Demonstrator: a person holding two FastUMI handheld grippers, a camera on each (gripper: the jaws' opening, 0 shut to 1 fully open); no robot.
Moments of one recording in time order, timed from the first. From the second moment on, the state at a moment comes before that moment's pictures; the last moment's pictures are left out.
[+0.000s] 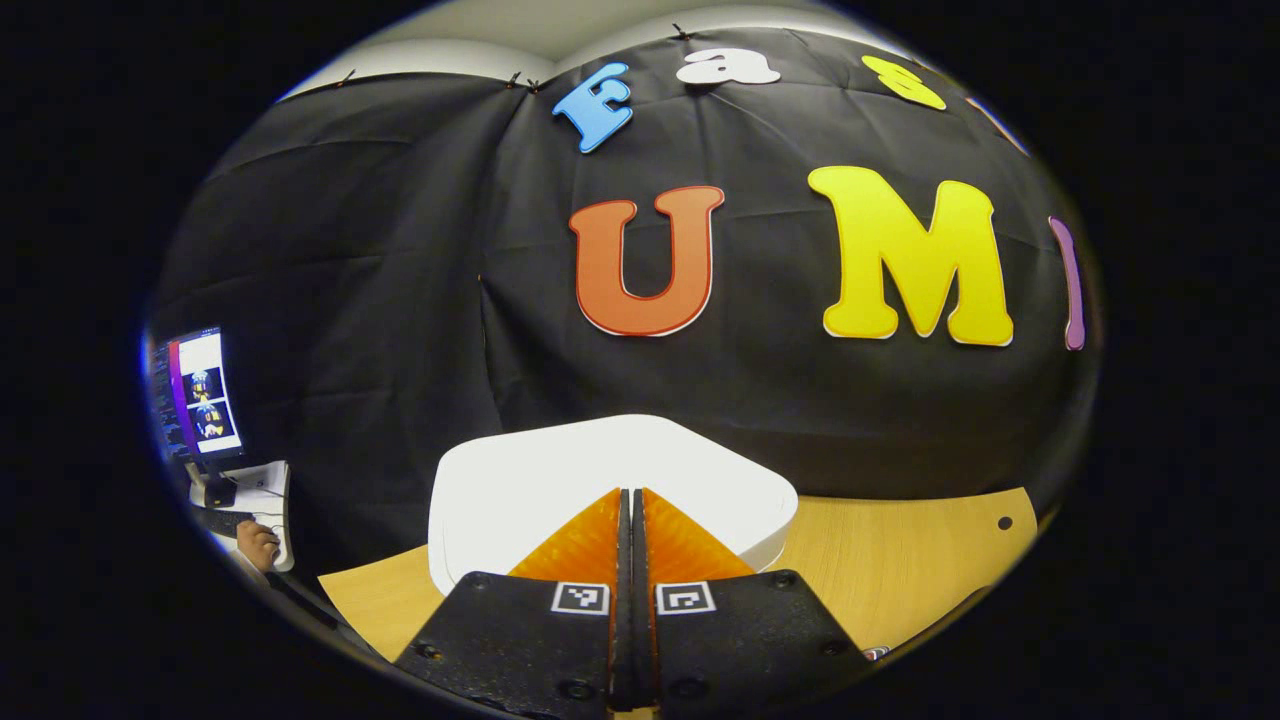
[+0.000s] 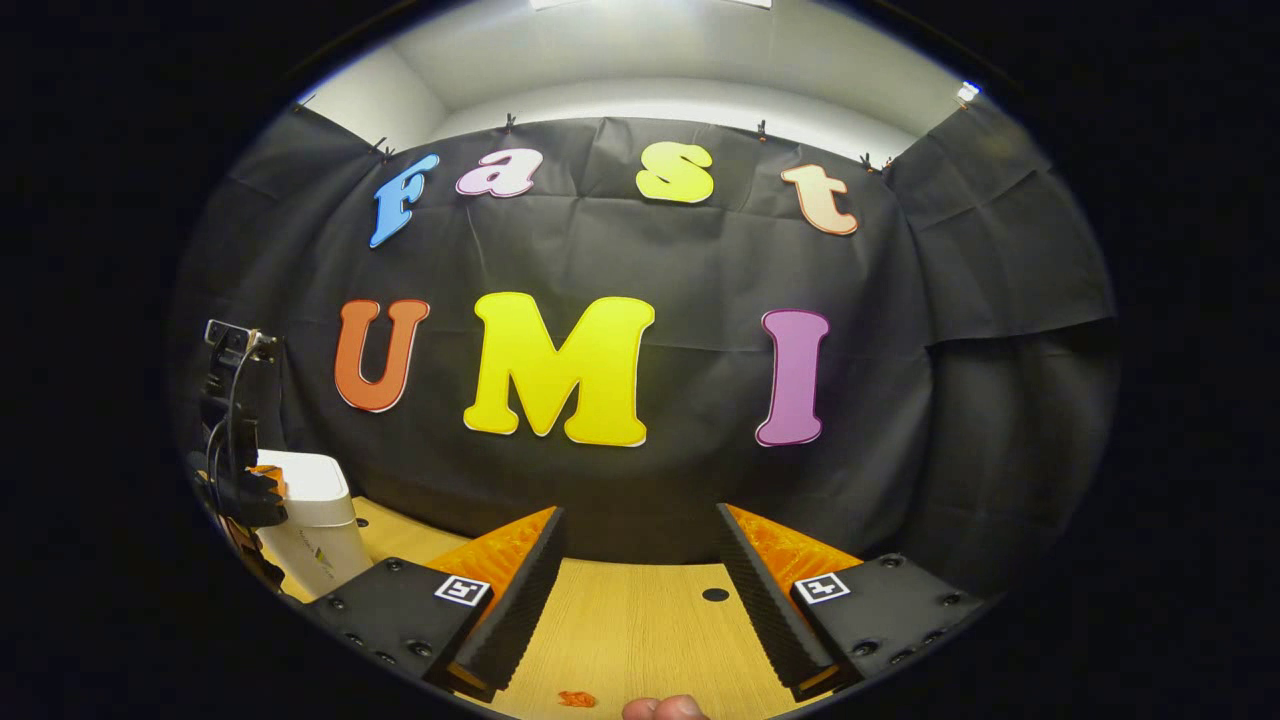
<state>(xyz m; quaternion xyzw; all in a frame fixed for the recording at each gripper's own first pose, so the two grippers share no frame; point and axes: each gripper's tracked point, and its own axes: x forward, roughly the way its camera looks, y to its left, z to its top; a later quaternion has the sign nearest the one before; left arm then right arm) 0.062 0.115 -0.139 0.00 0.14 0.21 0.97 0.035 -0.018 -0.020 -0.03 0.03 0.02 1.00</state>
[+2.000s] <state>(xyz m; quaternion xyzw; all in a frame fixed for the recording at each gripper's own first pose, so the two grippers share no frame) -0.035 -0.036 -0.055 -0.02 0.07 -0.09 0.99 -0.022 -0.029 -0.124 -0.03 0.14 0.07 0.99</state>
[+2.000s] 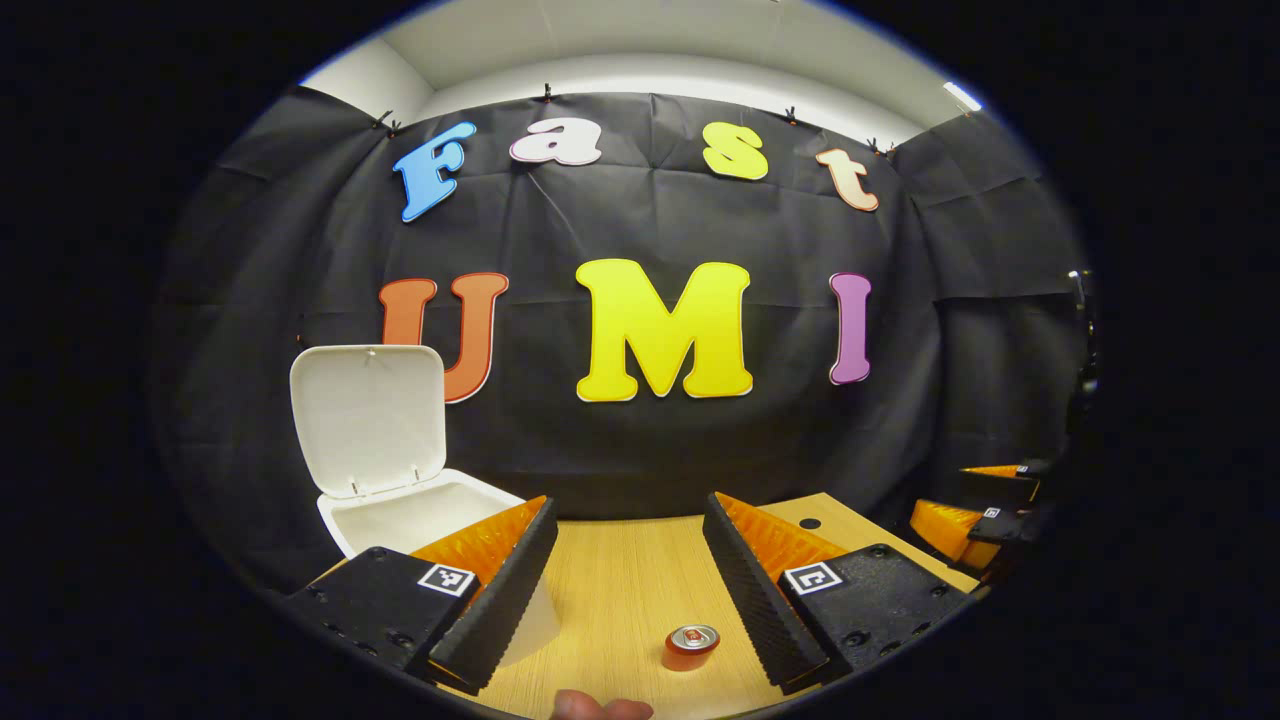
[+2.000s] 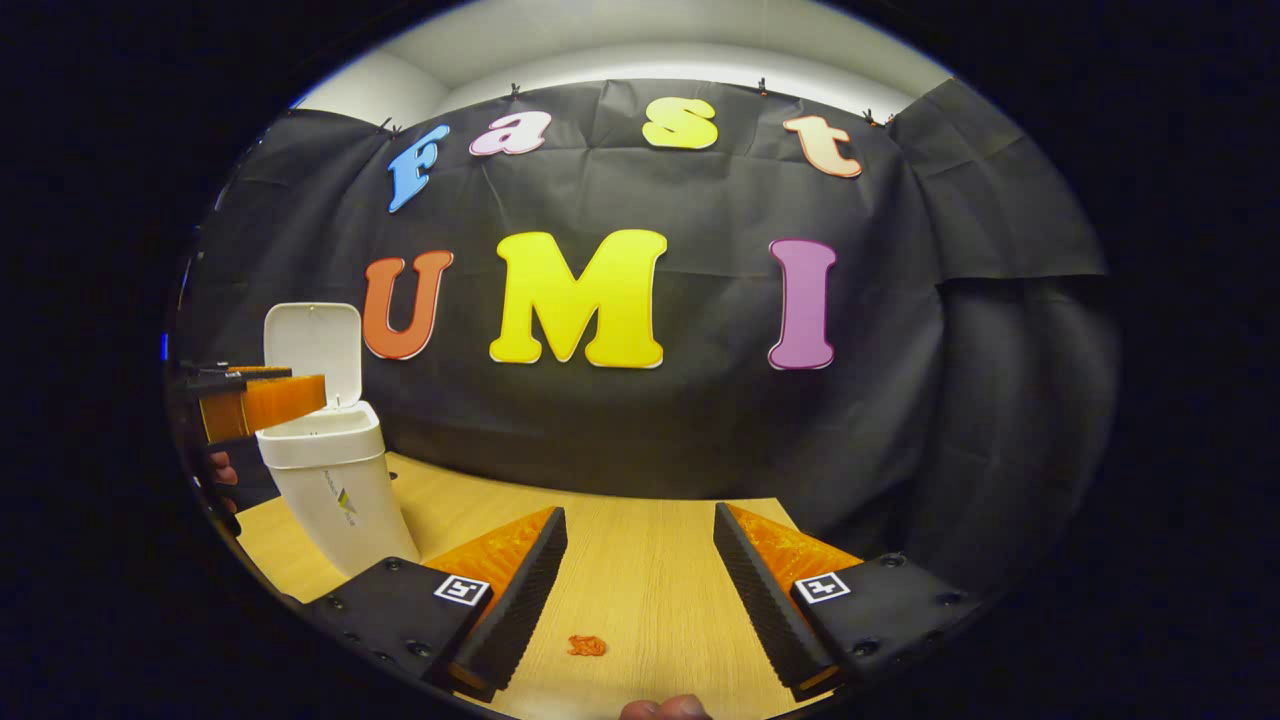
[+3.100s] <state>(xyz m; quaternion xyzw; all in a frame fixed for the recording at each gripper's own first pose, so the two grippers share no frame) -0.087 -0.021 -0.100 0.02 0.16 -0.05 0.99 -0.017 -0.008 -0.357 -0.04 0.36 0.14 0.92</state>
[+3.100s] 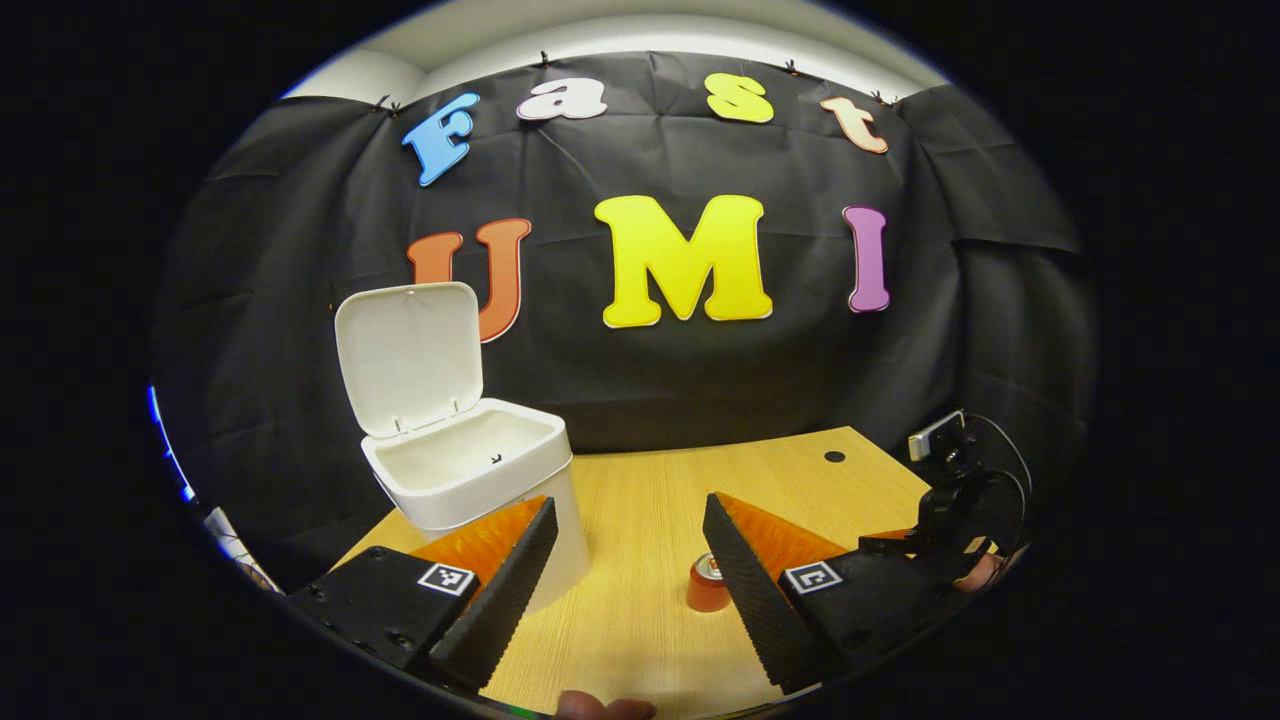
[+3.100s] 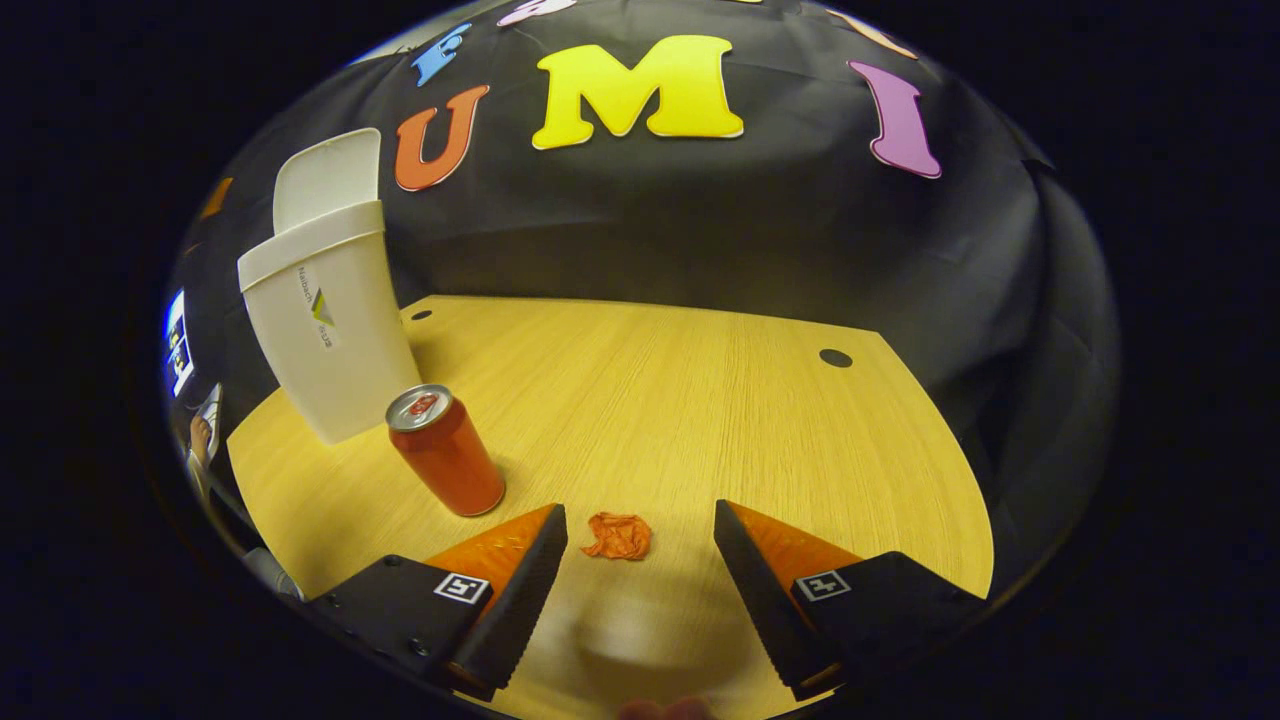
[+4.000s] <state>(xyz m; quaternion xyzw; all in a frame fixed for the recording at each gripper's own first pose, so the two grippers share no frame) -0.099 0.025 -0.106 0.03 0.19 0.02 0.98 -0.014 0.005 -0.431 -0.07 0.44 0.15 0.88</state>
